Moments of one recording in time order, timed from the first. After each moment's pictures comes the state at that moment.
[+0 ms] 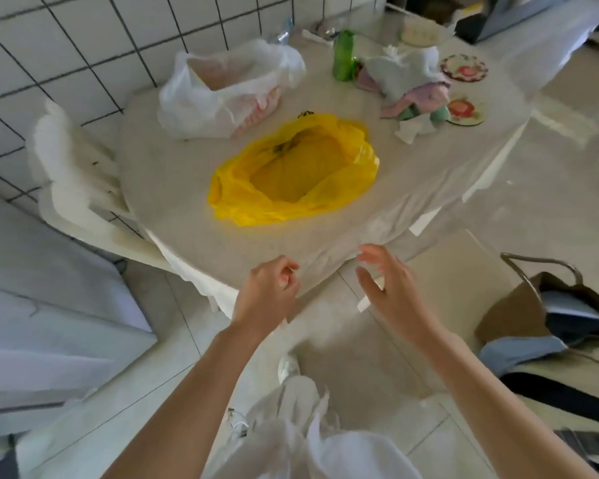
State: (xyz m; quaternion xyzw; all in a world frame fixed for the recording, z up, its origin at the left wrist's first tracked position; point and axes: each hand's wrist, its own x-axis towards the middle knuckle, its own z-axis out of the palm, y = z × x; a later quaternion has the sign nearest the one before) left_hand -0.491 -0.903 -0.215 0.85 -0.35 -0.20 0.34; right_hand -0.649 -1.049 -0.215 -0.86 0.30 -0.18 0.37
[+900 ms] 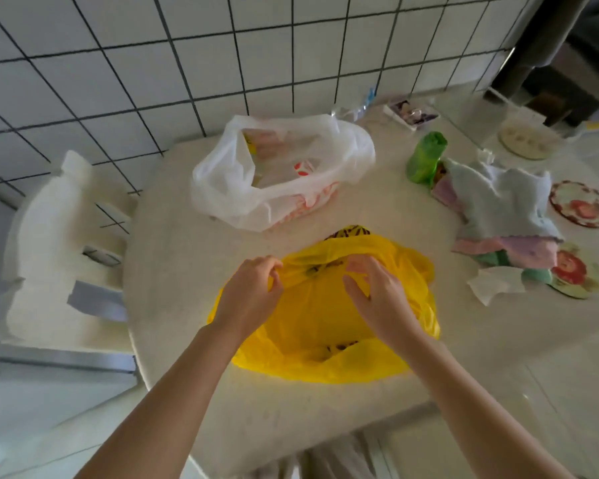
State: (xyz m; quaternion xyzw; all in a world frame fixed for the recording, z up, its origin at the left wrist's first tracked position) left_hand -0.216 -1.090 -0.219 0.91 -0.28 -0.10 0.28; right_hand -0.340 -1.274 -0.208 -0.90 0.18 -0.12 0.38
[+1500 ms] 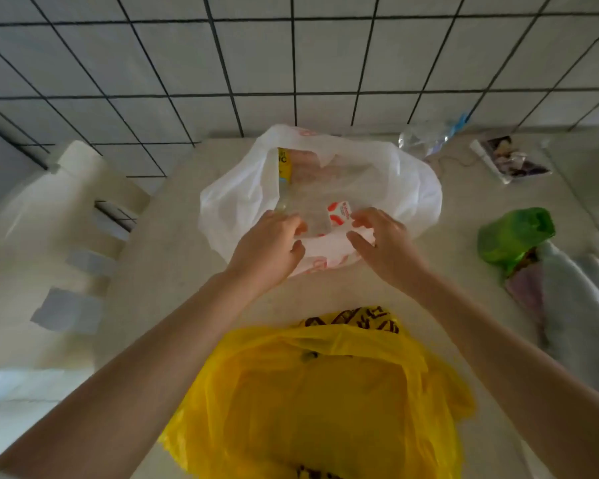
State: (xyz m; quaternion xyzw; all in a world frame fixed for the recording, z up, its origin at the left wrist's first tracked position) left_hand -0.051 -1.212 -0.199 0.95 -0.22 -0.06 0.22; right_hand -0.086 -1.412 -0.224 -0.94 0.03 0.00 0.35
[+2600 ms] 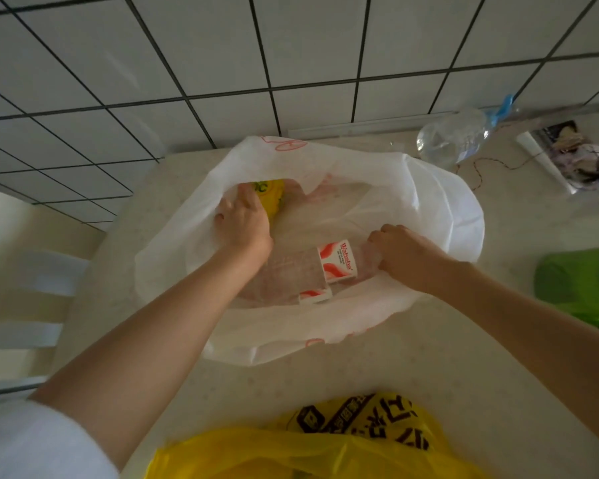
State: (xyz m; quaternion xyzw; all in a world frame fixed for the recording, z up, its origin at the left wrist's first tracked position) left_hand 0.133 -1.266 -0.321 0.99 -0.03 -0.13 -0.05; right_hand 0.045 -1.497 -0.325 -0.97 -0.06 0.20 0.08
